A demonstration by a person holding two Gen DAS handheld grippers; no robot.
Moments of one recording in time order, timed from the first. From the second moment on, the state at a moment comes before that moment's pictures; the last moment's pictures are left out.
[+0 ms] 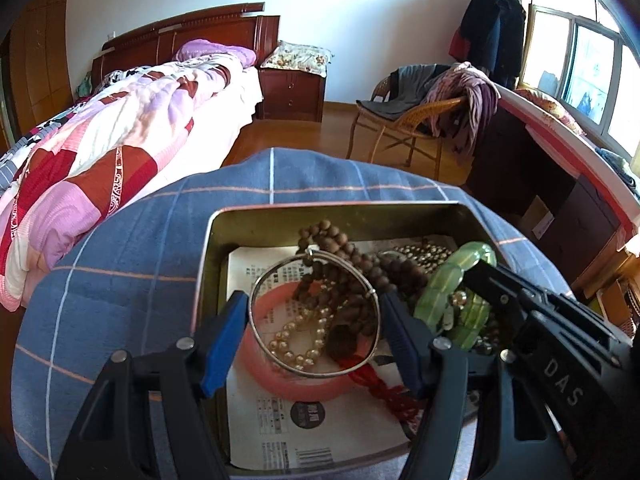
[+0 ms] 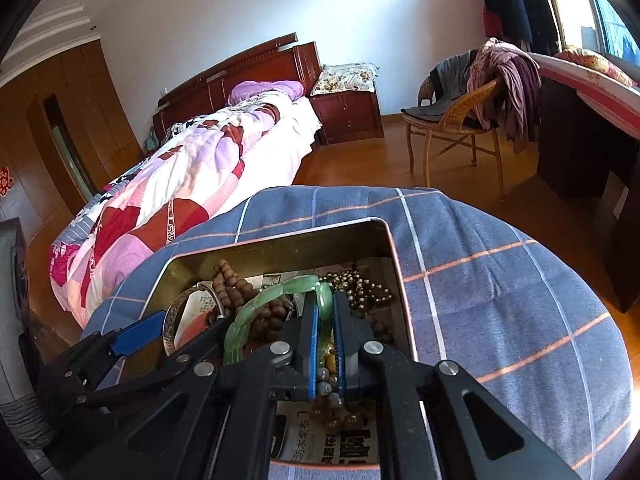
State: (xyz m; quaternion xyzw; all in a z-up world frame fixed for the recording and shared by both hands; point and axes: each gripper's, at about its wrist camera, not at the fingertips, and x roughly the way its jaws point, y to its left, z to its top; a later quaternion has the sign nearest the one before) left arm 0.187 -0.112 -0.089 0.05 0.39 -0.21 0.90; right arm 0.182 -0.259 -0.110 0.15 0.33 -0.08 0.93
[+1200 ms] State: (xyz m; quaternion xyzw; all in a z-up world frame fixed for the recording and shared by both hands) left arm 0.191 -0.126 -0.094 0.09 0.39 -0.17 0.90; right arm 0.175 -0.268 -0.111 0.16 0.30 -0.06 0.94
